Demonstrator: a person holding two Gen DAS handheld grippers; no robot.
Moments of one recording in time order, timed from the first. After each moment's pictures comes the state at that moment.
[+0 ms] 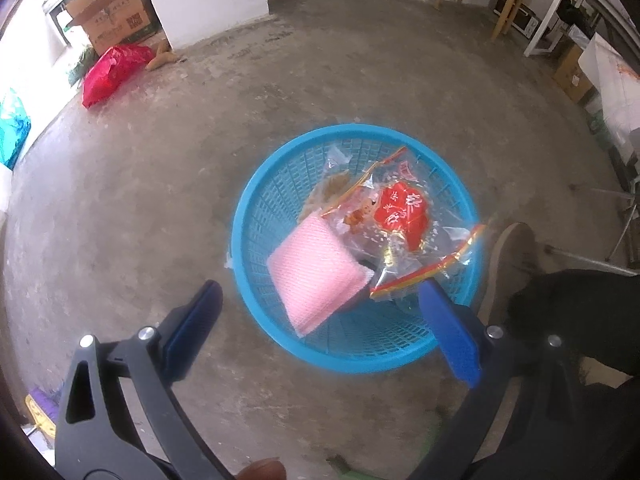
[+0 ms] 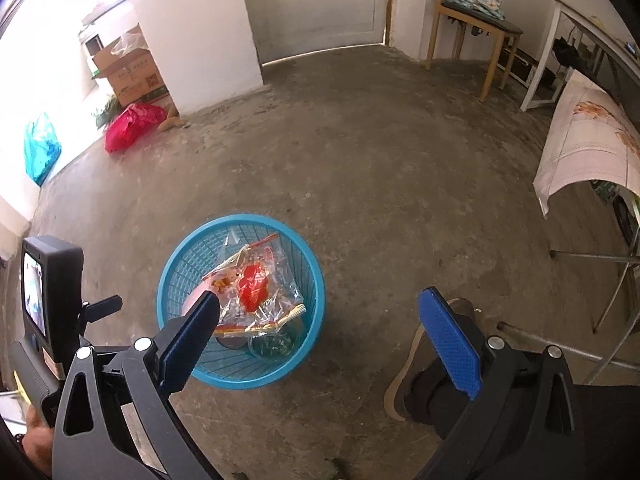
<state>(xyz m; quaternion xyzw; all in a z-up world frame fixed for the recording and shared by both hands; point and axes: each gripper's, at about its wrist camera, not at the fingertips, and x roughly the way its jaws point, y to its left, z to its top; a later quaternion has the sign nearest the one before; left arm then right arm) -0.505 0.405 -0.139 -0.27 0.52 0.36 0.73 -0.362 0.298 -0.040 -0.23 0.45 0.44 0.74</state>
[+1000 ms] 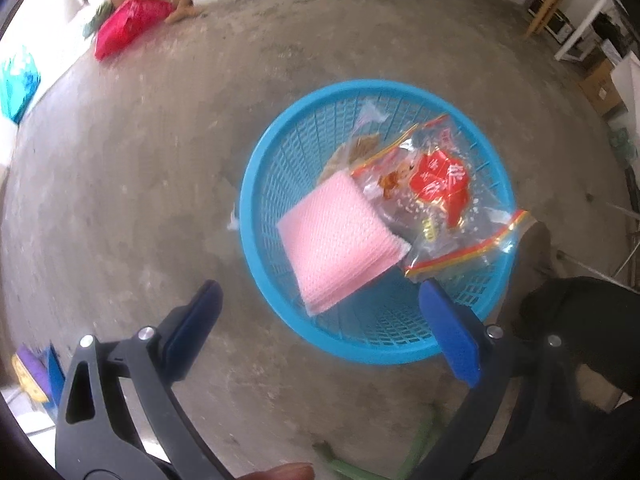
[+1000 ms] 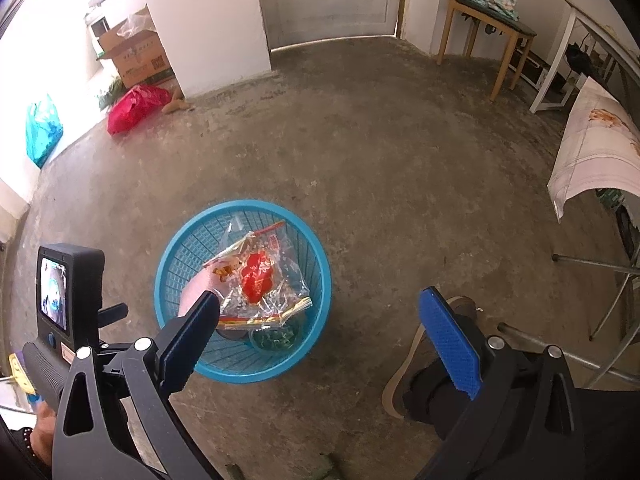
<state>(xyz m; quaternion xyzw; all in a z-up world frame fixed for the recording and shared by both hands) -0.519 0.412 -0.180 -0.33 0.54 0.38 0.68 -0.368 0.307 -0.049 -0.26 0.46 0.44 0.73</state>
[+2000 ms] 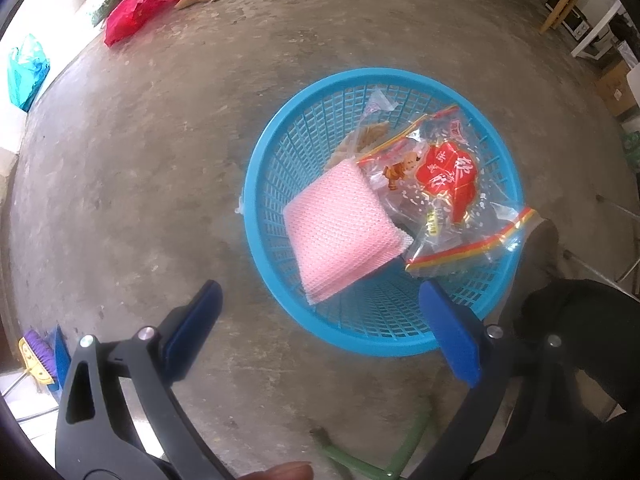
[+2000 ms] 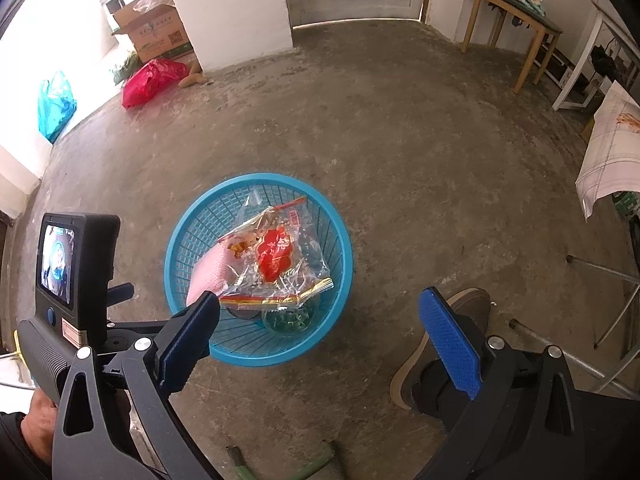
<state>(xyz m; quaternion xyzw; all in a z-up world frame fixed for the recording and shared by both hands) -0.512 0.413 -0.178 -0.33 0.56 0.40 0.65 -0.379 0.315 -0.062 -0.28 0.48 0.46 0.69</state>
